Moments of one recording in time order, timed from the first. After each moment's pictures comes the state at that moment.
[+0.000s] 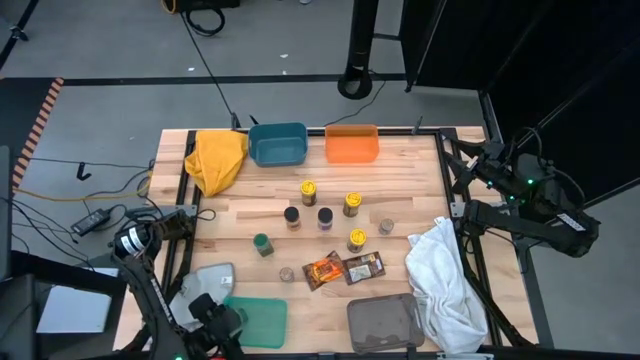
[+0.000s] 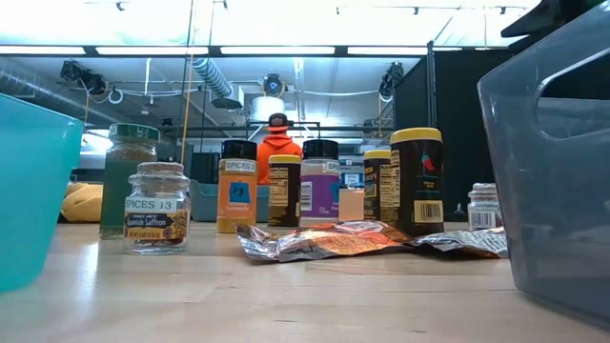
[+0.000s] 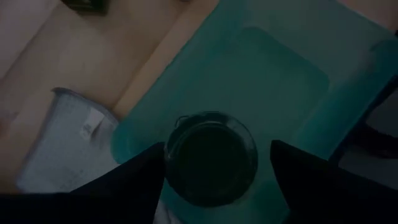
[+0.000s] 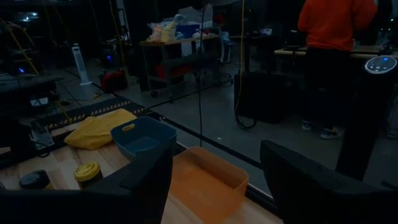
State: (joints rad) left arm -1.12 1.97 1.64 -1.36 -0.45 -1.75; right arm -0.37 0.14 0.64 -0.58 0.37 0.10
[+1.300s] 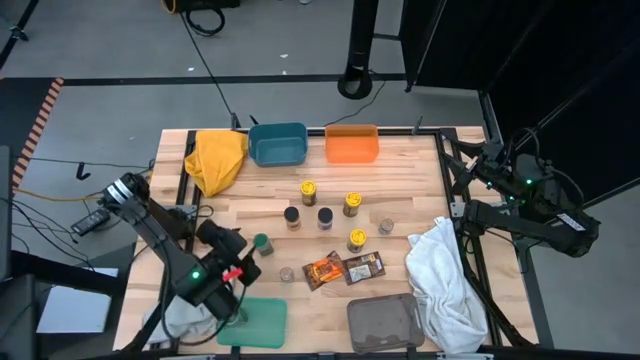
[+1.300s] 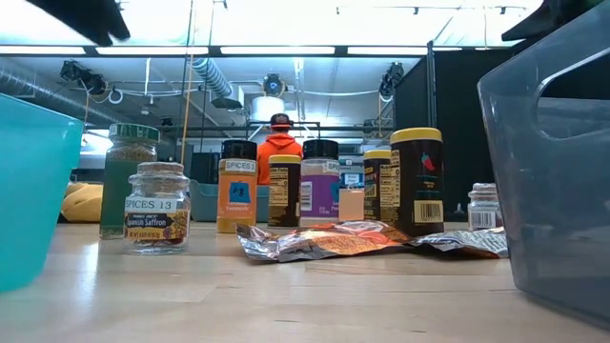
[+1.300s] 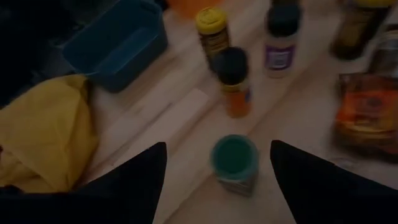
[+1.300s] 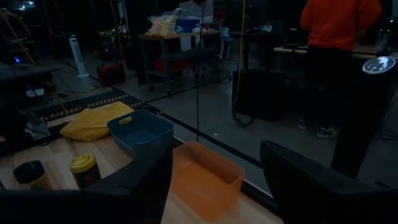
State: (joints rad) left arm -0.80 1.56 1.31 -1.54 -0.86 -1.65; right arm -0.37 0.14 0.64 -0.60 0.37 0.08
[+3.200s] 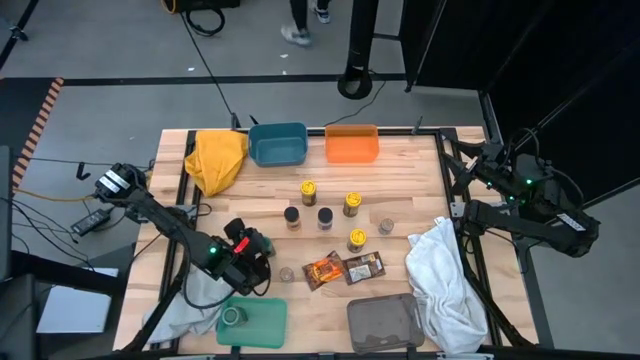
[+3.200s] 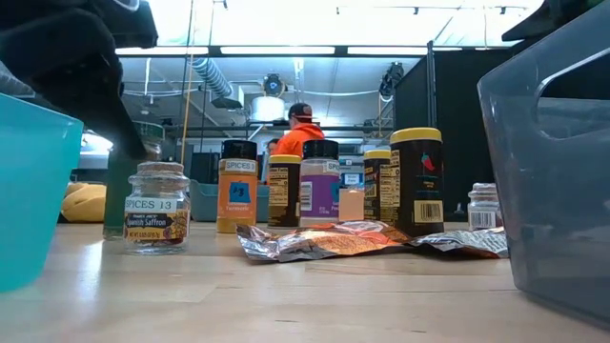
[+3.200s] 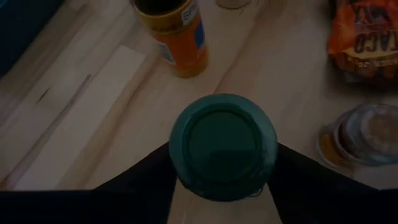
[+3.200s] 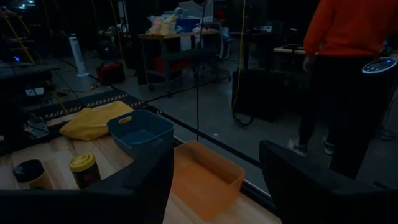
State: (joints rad) left arm -0.61 1.45 0.86 -0.73 -0.67 -1.03; right arm -0.37 0.14 0.64 -0.60 0.37 0.08
